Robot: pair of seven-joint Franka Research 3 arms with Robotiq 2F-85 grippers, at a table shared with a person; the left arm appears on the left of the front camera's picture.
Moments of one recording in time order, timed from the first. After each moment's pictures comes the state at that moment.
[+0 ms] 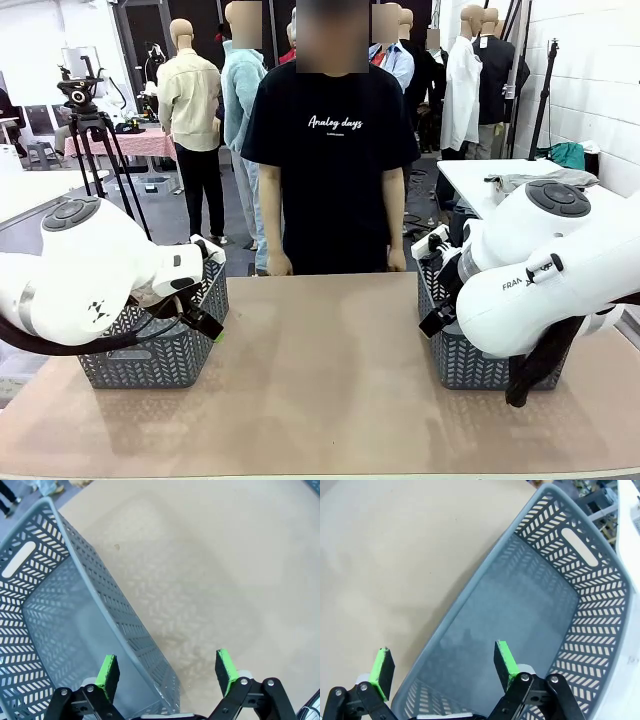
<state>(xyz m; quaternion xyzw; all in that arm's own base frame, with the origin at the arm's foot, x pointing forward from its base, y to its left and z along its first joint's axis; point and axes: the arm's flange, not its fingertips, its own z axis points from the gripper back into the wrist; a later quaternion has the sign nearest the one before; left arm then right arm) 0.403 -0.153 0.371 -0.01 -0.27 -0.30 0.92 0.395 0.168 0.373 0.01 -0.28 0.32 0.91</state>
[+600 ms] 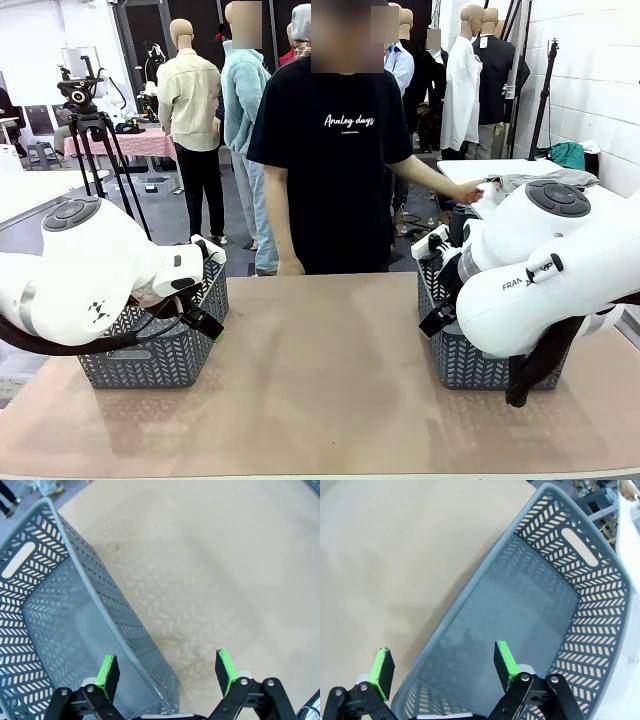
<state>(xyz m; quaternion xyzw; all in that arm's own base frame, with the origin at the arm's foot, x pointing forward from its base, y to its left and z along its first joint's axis) 0.403 -0.153 0.371 -0.01 -0.27 -0.30 0.92 0.395 0.168 0.373 0.01 -0.28 0.32 0.91</state>
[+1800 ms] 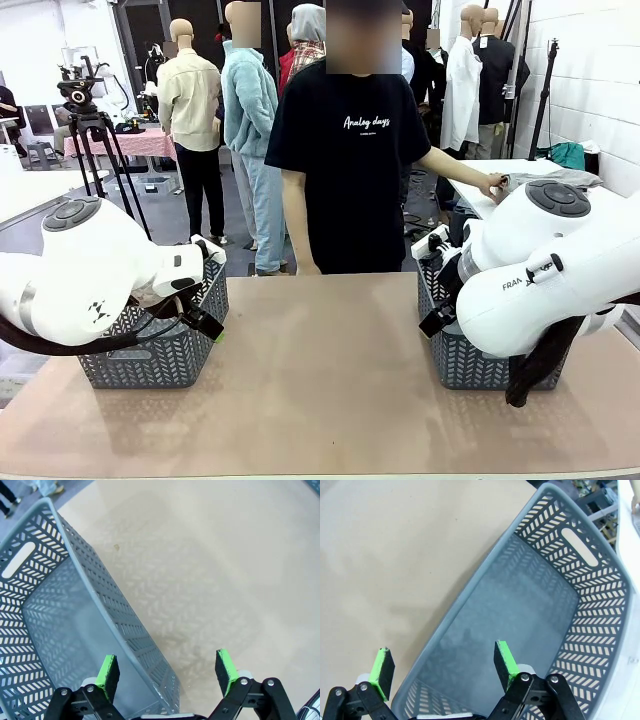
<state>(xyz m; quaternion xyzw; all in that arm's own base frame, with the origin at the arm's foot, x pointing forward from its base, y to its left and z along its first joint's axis) 0.403 -0.153 0.371 -0.01 -0.27 -0.30 0.92 0.395 0.168 0.373 0.01 -0.28 0.32 0.91</state>
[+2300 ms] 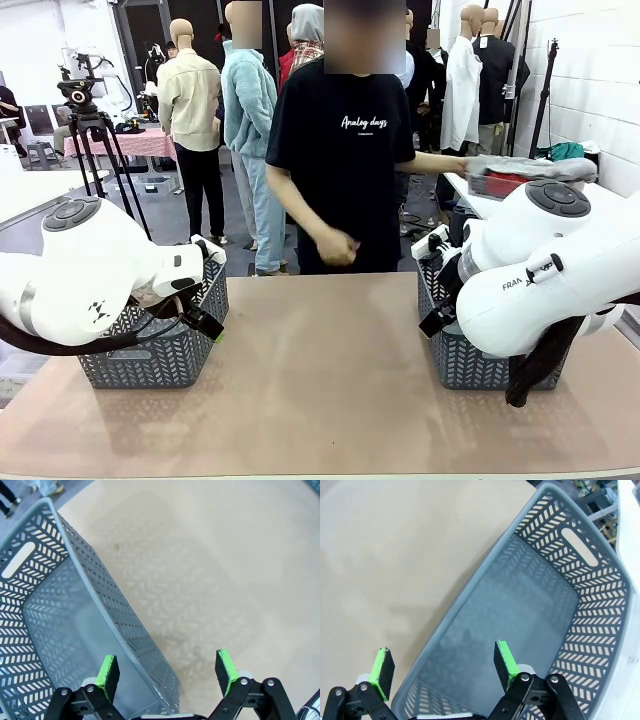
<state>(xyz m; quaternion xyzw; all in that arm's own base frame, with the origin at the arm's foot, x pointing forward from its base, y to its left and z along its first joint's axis) 0.403 -0.153 0.371 -0.01 -0.27 -0.30 0.92 0.395 0.168 0.373 0.01 -0.28 0.32 0.91</state>
